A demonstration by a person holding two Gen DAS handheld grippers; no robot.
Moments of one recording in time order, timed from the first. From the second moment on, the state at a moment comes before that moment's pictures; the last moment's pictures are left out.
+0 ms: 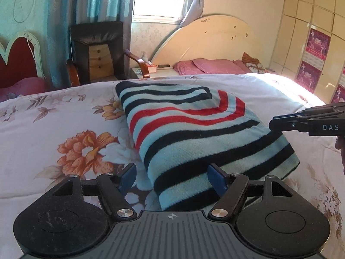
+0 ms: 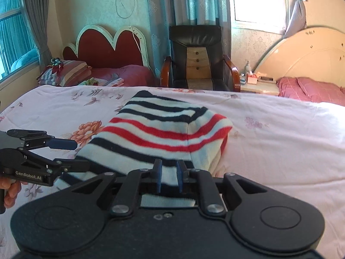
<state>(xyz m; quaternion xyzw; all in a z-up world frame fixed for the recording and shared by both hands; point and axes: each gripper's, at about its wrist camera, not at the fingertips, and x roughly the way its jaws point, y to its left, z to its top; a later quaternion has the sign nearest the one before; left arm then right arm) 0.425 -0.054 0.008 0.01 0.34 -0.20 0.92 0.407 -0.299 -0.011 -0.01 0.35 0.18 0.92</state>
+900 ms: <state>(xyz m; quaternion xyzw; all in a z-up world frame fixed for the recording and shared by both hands) 0.532 -0.011 -0.063 -0.30 0.45 -0.28 0.79 0.488 -0.408 -0.106 0.38 0.47 0.20 0.78</state>
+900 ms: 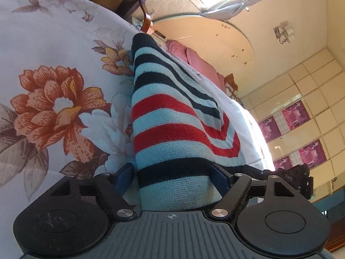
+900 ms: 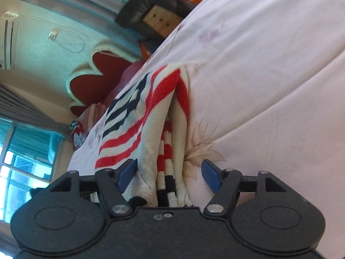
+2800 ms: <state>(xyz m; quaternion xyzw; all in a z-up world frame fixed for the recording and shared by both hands) 0.468 0.213 -0.007 -0.27 0.40 -0.27 0.83 0.465 -0.101 -0.019 0.23 0.45 0.33 0.80</state>
